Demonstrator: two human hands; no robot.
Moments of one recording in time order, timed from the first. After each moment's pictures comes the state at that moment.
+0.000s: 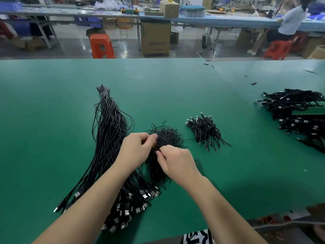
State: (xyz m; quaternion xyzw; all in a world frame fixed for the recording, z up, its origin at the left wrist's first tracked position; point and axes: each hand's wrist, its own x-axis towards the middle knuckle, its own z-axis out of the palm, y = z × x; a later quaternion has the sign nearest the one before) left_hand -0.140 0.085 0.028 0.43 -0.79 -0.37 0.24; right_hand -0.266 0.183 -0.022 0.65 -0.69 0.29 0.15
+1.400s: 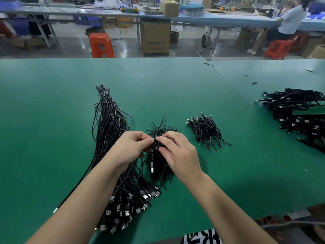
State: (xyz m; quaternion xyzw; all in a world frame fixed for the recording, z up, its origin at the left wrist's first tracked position) left_hand -0.126 0.076 0.040 0.41 -0.68 -0.58 0.21; right_hand -0.274 0.181 -0.013 0.63 -0.62 0.42 0.18
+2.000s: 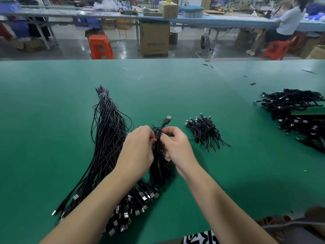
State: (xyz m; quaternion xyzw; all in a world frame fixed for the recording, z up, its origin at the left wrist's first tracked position) left_hand -0.138 0.109 0.048 0.34 -0.87 -0.18 0.32; right_hand -0.261 0.160 0.022 0.29 -0.63 0.62 -0.37
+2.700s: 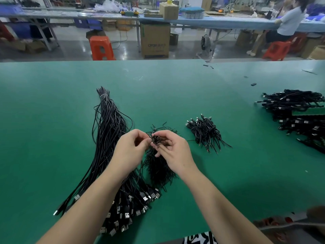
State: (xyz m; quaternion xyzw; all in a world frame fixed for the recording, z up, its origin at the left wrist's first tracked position) left_hand -0.127 0.088 0.035 0.42 -0.75 -0.40 0.31; right_hand -0.258 0.166 0.010 0.45 -0.59 0.60 -0.30
